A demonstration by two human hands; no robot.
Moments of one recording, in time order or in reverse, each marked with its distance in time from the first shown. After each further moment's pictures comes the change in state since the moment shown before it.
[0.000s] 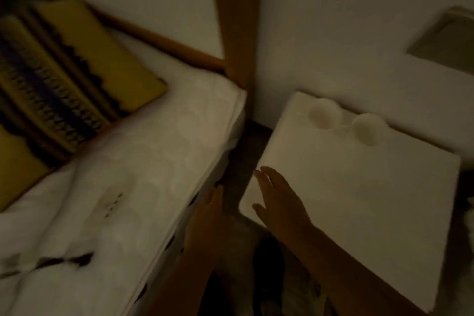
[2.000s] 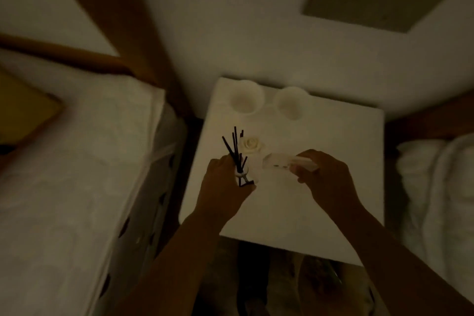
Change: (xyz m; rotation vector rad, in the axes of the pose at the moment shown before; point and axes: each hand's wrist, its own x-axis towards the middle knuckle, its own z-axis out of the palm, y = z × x) left_hand 0.049 0.145 0.067 -0.082 -0.069 0.392; right_hand -0.060 0.176 -0.068 0.259 0.460 0.324
